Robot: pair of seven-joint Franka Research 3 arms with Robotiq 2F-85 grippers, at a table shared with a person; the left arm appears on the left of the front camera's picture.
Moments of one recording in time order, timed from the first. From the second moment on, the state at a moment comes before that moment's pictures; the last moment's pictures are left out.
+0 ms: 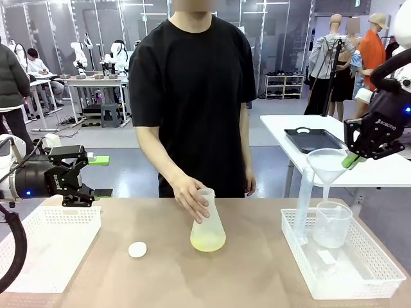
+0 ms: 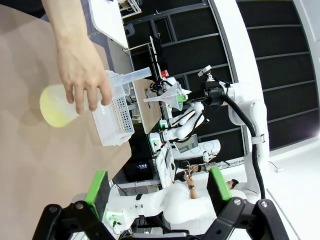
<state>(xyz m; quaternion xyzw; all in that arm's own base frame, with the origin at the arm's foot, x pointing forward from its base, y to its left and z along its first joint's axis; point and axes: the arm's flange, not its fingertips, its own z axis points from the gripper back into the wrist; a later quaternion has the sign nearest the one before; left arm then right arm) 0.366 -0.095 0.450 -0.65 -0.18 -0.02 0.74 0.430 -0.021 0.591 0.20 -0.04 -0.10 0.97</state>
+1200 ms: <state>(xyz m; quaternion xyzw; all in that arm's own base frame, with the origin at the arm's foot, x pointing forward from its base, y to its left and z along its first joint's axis) 0.366 -0.095 0.450 -0.65 -0.18 -0.02 0.74 0.416 -0.033 0.478 0.05 0.09 -0.44 0.89</state>
